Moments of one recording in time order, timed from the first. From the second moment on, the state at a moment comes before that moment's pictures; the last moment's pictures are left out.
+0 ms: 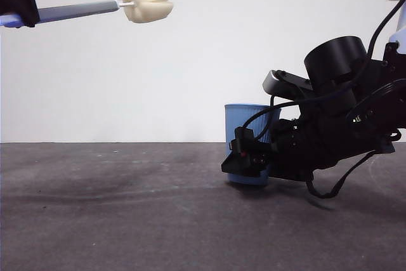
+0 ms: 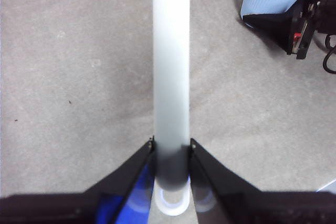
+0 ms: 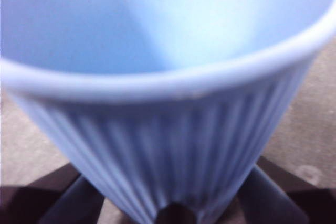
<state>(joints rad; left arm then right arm) -0.60 0.95 0.99 -0.89 -0.12 -0.16 0.49 1.96 0.61 1.00 -0.15 0.06</state>
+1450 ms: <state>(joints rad) -0.71 1.08 0.99 -1.02 -0.08 0.36 0.62 1.35 0.89 -0.52 0.55 -0.91</state>
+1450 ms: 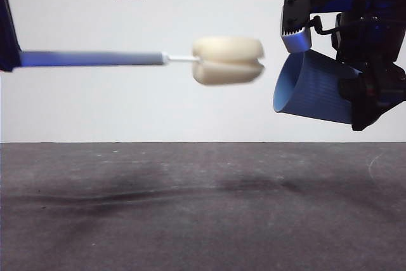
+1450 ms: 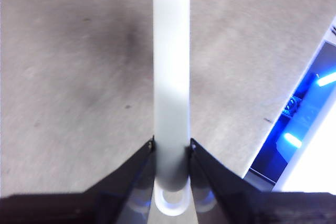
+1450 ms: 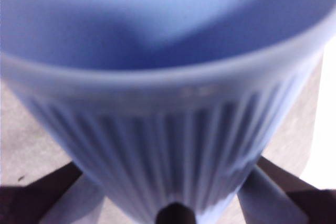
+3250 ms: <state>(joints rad) -0.81 1.11 0.99 -1.14 -0.22 0.24 0.84 1.35 0.89 -0.50 0.61 -1.07</state>
